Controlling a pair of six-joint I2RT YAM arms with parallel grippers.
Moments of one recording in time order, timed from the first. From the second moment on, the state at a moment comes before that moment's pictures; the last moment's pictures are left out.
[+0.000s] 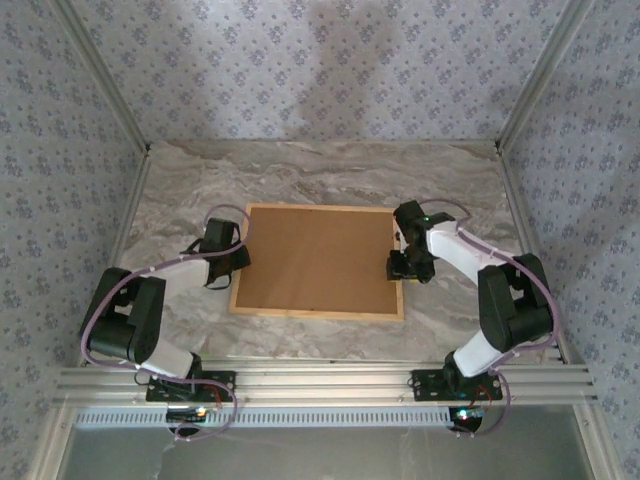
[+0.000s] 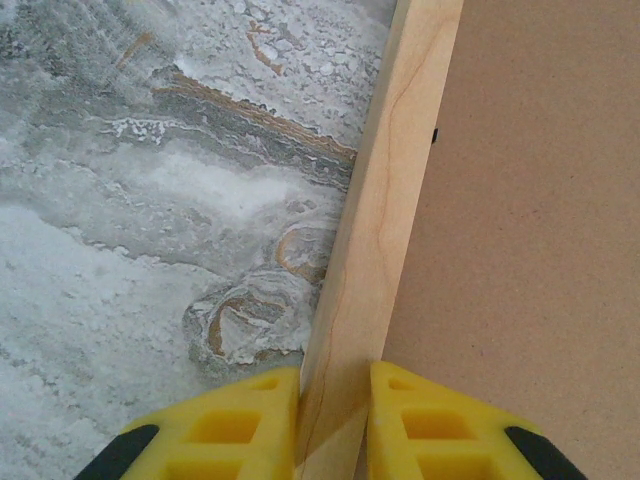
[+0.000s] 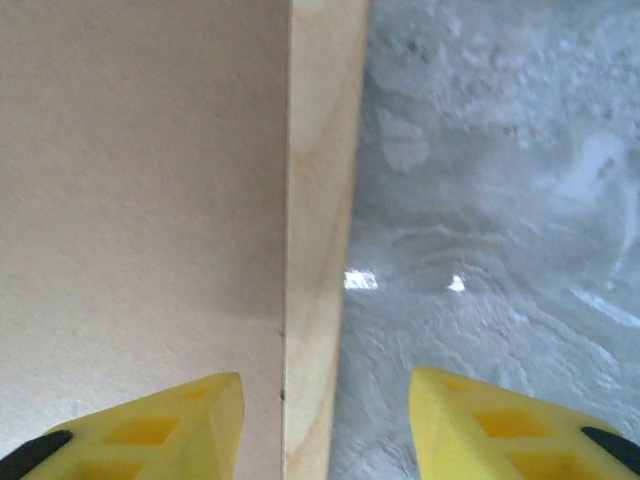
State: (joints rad) left arm -0.29 1.50 0.63 -0.07 -0.04 -0.55; right arm 0.34 1.57 0.97 -0.89 -0.07 0.31
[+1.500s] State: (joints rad) left arm -0.30 1.50 0.63 -0.07 -0.05 -0.55; right arm 0.40 1.61 0.90 -0.79 -0.07 0.38
